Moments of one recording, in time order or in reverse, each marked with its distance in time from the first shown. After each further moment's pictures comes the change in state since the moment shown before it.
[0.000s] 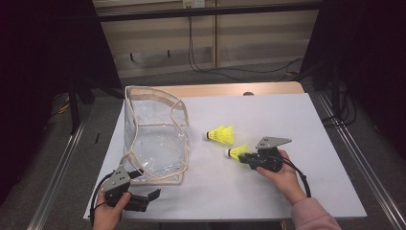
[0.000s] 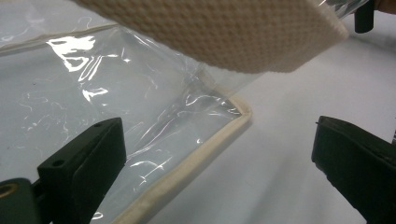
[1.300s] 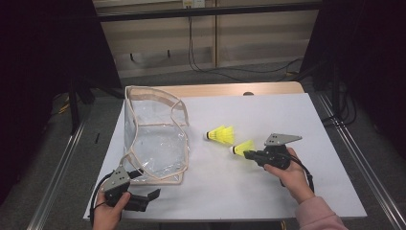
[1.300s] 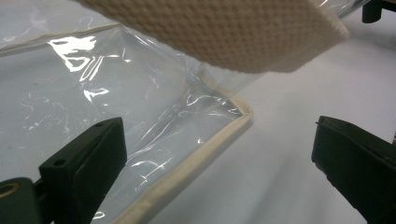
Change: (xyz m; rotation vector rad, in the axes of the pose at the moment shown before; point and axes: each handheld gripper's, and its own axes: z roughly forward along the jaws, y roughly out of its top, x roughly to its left) left arm 0.000 0.000 0.000 -0.010 0.002 -0.004; right arm -0.010 0.005 -0.020 -0.052 0.029 0.005
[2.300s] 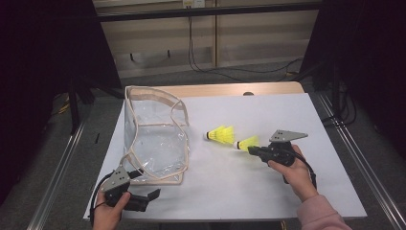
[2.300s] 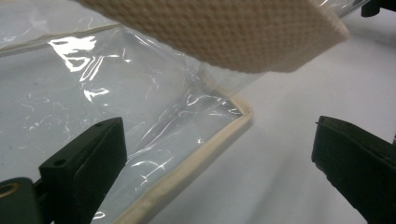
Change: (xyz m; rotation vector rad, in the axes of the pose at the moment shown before) left arm 0.000 0.000 0.000 0.001 -0.003 0.000; right arm -0.011 0.003 -0.008 -0.028 -0.034 0.016
